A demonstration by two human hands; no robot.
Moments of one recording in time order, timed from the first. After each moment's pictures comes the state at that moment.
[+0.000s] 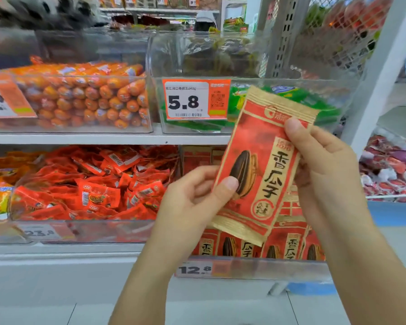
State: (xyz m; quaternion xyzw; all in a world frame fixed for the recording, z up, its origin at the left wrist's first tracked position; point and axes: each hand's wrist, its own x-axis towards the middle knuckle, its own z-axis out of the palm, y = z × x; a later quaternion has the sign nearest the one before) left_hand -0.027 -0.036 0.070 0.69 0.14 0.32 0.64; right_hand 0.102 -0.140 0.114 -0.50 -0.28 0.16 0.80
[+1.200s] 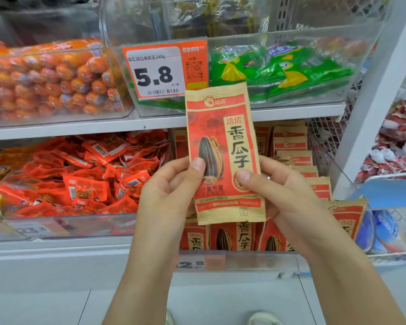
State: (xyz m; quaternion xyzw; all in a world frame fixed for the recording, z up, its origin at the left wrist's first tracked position) left_hand -0.004 -0.042 0.052 0.60 0.25 0.34 0.68; right_hand 0.122 -0.147 0.047 -0.53 -0.32 0.39 0.68
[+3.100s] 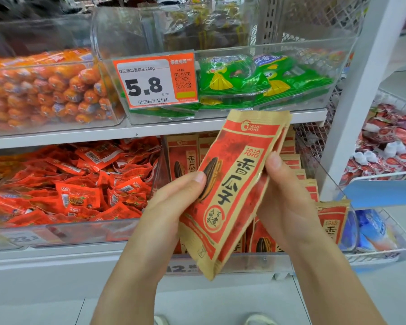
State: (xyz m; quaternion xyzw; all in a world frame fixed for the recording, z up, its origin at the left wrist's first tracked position) left_hand -0.006 -0.045 0.058 0.61 0.21 0.21 0.73; right_hand 0.123 -0.144 0.045 -0.42 -0.39 0.32 0.75
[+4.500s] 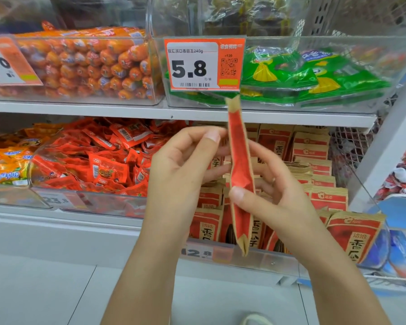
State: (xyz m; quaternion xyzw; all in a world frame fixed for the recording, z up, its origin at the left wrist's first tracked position) left_hand -0.005 -0.047 0.075 0.59 0.20 0.45 0.65; right_hand 0.107 -0.140 0.039 -0.58 -0.46 0.27 0.62
